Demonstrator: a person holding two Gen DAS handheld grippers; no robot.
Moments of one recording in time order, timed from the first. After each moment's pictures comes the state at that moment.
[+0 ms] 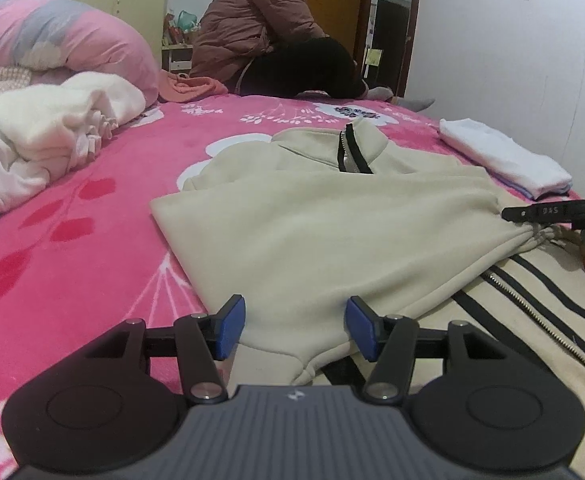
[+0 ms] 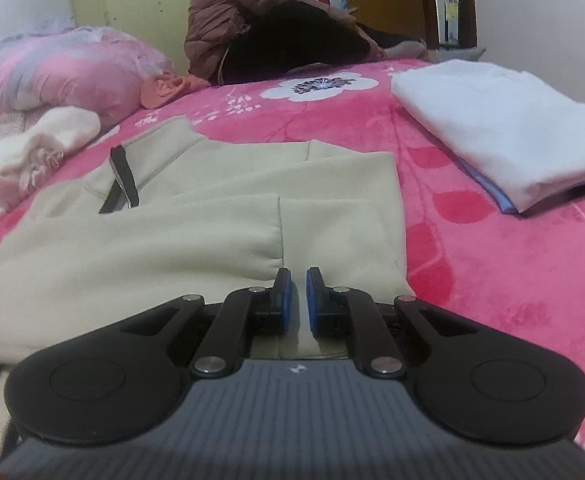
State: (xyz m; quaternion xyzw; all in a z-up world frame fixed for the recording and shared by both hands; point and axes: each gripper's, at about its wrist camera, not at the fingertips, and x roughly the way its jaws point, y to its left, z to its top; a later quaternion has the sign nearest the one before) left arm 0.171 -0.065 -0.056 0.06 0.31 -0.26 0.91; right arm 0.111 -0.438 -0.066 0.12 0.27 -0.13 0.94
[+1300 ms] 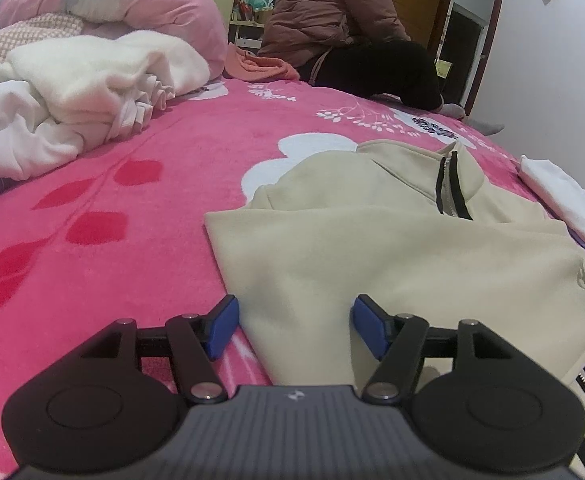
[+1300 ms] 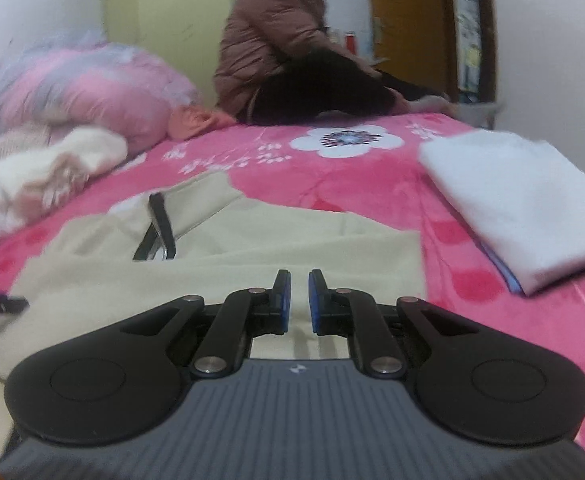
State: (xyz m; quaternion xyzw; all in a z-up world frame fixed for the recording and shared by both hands) left arm 0.253 -0.059 -0.071 -0.02 0.34 -0.19 0.92; right arm 0.123 -0.420 -0.025 0.07 0.23 -0.11 0.96
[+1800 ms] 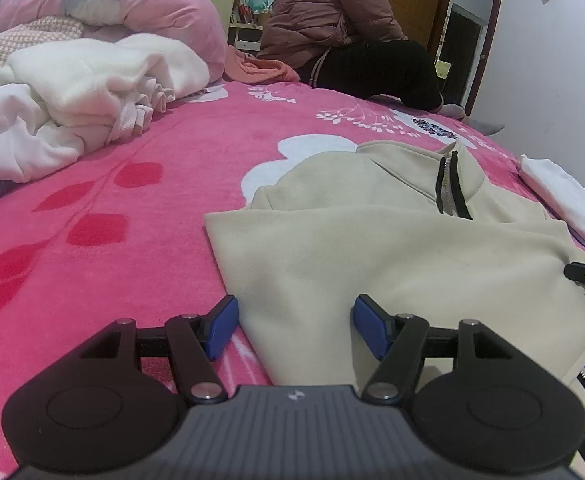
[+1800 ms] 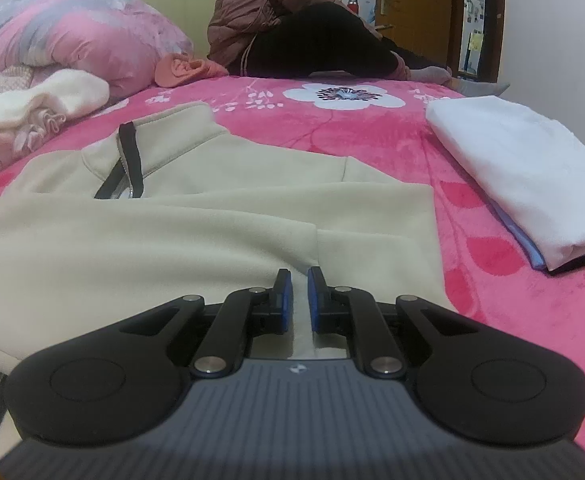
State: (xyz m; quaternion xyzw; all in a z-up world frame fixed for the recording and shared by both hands) left arm 0.252 -0.060 -0.072 -0.01 0.34 -0.19 0.92; right arm 0.150 -0.425 -0.063 0.05 0.29 -0.12 0.95
